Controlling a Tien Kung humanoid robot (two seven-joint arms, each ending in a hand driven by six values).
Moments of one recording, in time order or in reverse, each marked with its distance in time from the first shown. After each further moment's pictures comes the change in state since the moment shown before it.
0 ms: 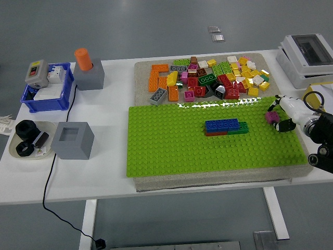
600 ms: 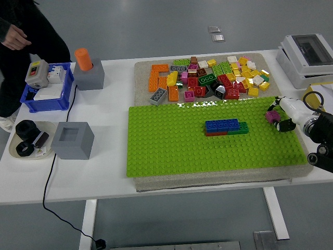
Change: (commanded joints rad) left arm 0.000 -0.001 0.009 0.001 -0.016 0.000 -0.007; right arm 0.000 0.003 0.006 -0.002 0.003 0.010 -0.009
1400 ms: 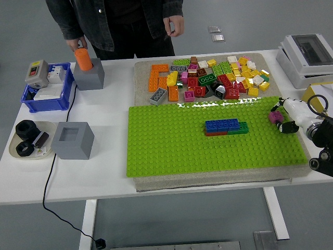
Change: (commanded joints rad) left arm 0.002 -0.005 -0.001 0.000 0.008 0.001 0.000; right arm -0.014 -0.014 -0.034 0.010 0.025 -0.103 0.014
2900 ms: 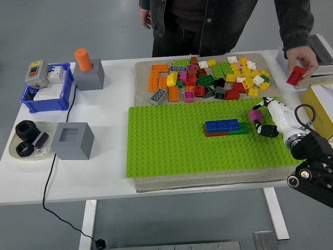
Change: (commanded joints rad) left arm 0.015 -0.006 -0.008 0.001 0.008 0.001 0.001; right arm -0.294 0.089 0.436 0.253 -0.296 -0.058 -0.183
